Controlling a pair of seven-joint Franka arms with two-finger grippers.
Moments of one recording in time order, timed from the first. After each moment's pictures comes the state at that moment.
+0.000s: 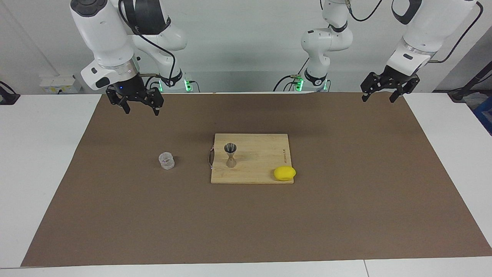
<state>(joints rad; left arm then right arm) 0.01 -0.07 -0.06 -1.64 -0.04 1.56 0.04 0.01 -0.02 0.11 -1.68 -0.02 1.65 0.21</state>
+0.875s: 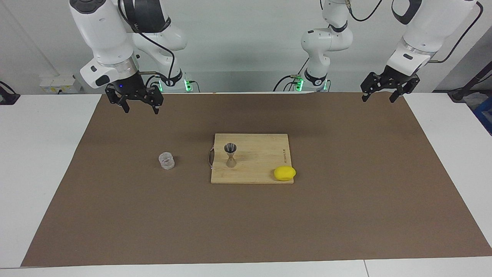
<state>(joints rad) 0.01 -0.07 -0.06 -1.64 -0.04 1.56 0.04 0.01 -0.03 0.11 -1.68 -0.02 1.65 0.19</state>
